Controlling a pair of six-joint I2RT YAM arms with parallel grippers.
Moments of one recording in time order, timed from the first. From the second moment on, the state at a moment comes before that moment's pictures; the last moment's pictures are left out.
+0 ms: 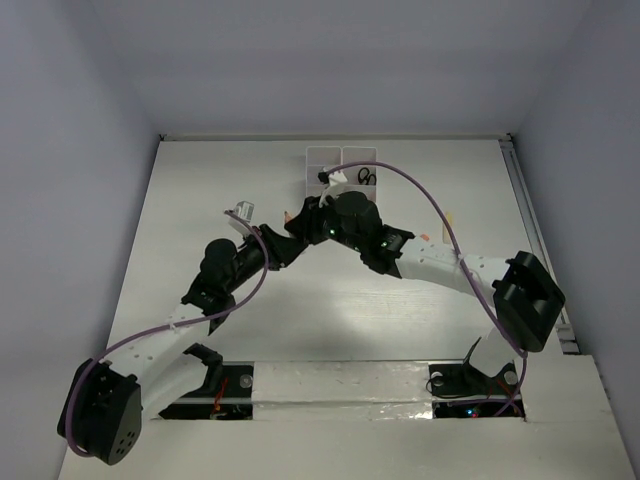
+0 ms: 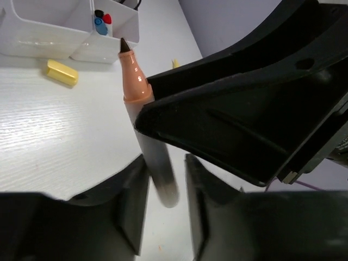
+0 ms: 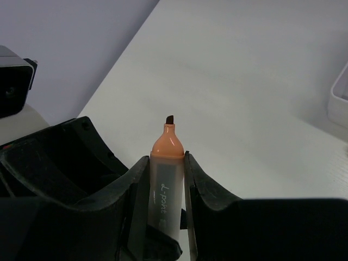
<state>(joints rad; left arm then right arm) -0.46 0.92 0.35 0.48 0.32 -0.83 0.90 1.61 1.14 0.25 0.02 0.52</state>
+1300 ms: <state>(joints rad) -0.47 0.69 0.81 -0.15 0.37 -0.42 0.33 1.43 0.77 -0.22 0.24 0.51</state>
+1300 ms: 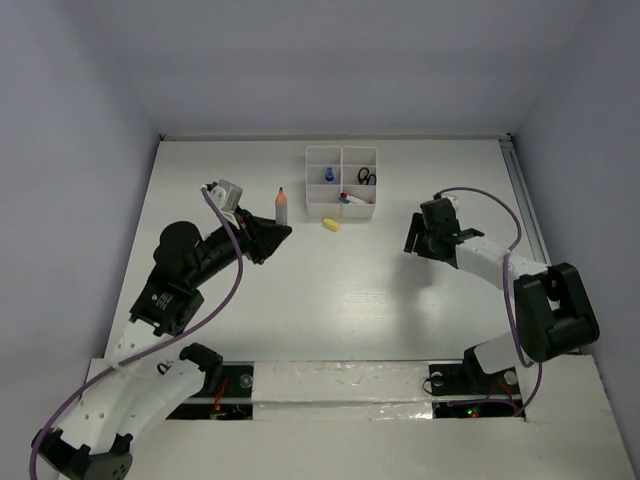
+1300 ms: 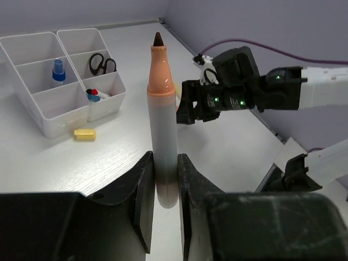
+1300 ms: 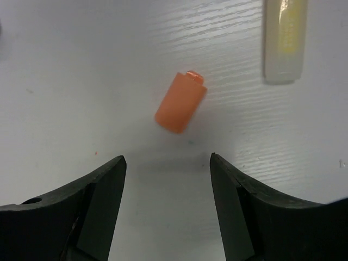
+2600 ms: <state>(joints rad) -0.42 0.67 0.73 -0.19 0.36 -0.33 0.78 1.84 1.14 -0.30 -0.06 0.11</state>
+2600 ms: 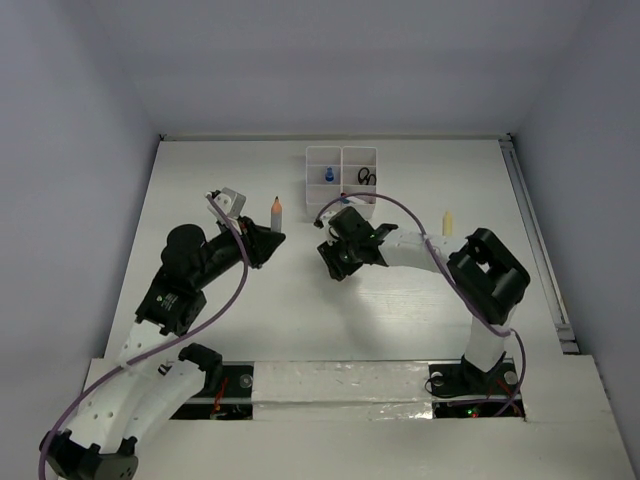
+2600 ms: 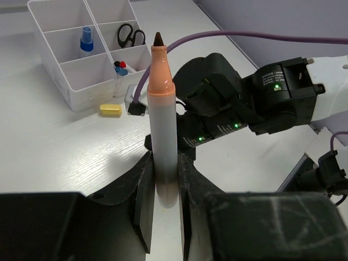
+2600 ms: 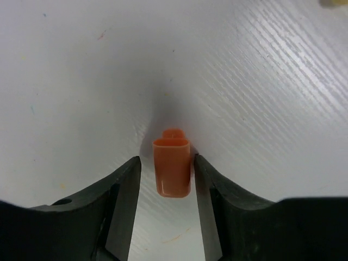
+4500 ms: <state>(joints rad) -0.34 0.67 0.71 -0.19 0.35 -0.33 0.85 1.80 1.07 -0.18 0.07 0.40</state>
